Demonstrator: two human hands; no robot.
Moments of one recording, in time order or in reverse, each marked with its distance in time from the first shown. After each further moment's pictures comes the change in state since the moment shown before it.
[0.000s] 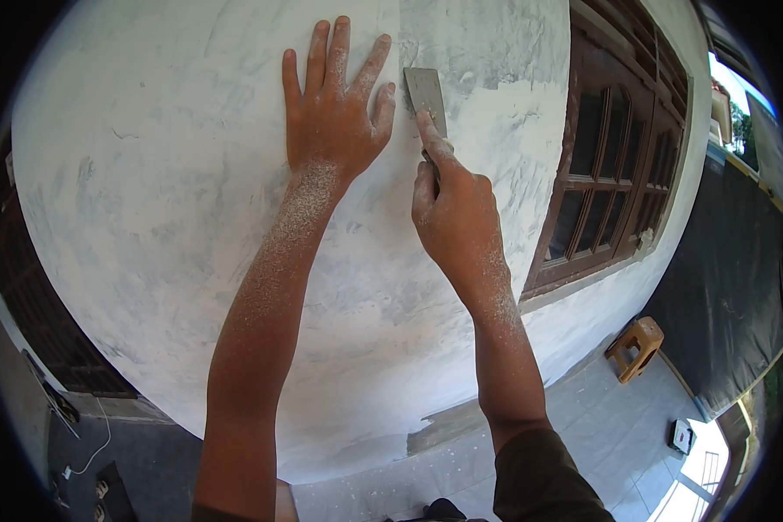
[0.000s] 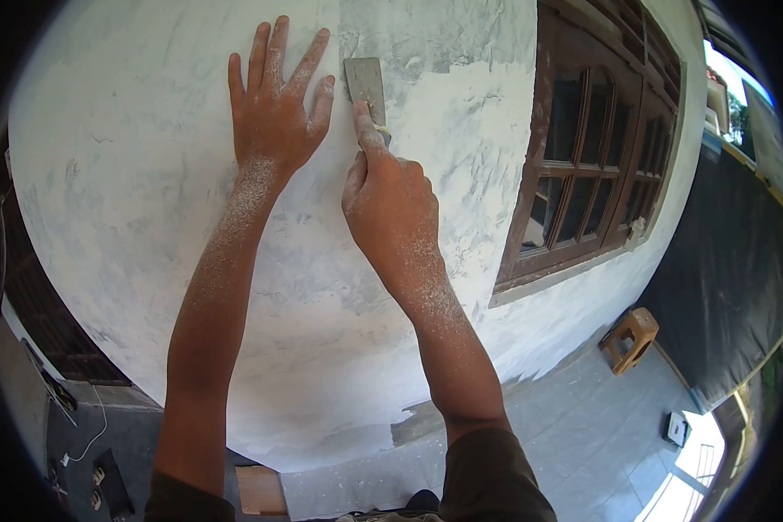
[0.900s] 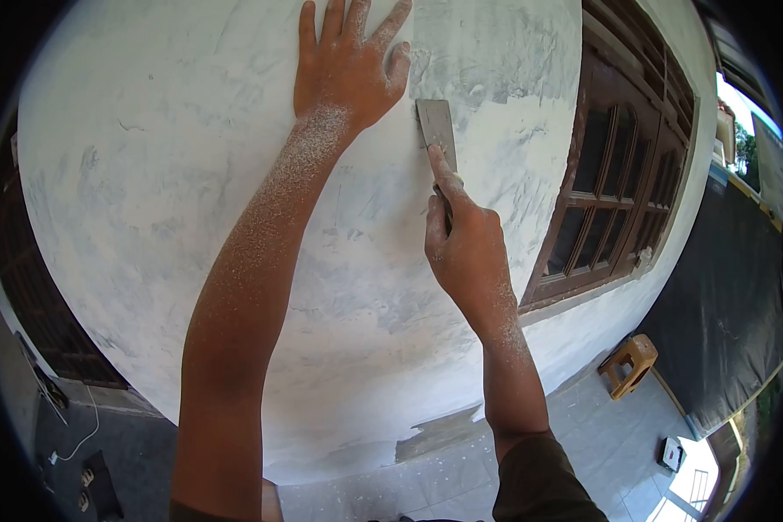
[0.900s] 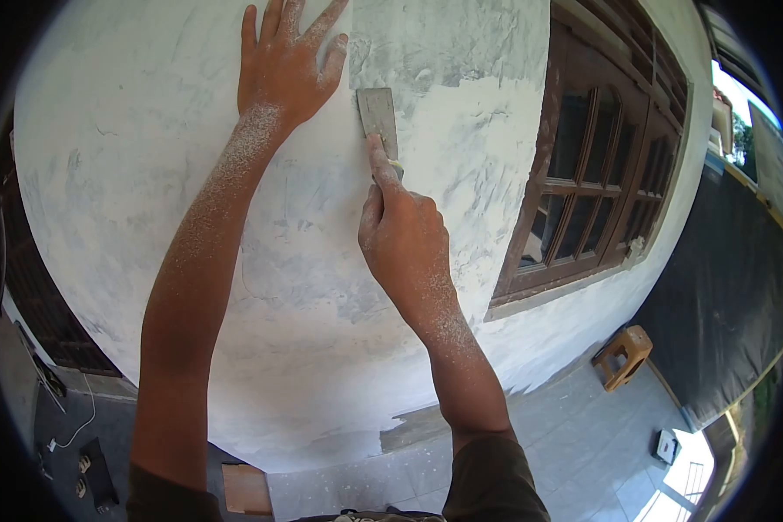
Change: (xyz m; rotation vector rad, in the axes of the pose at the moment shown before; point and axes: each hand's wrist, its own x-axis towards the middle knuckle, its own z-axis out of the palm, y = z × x) left_hand 0.052 -0.013 0.011 -0.004 -0.032 0.024; right_hand -0.011 0.023 0.007 -0.034 0.013 -0.099
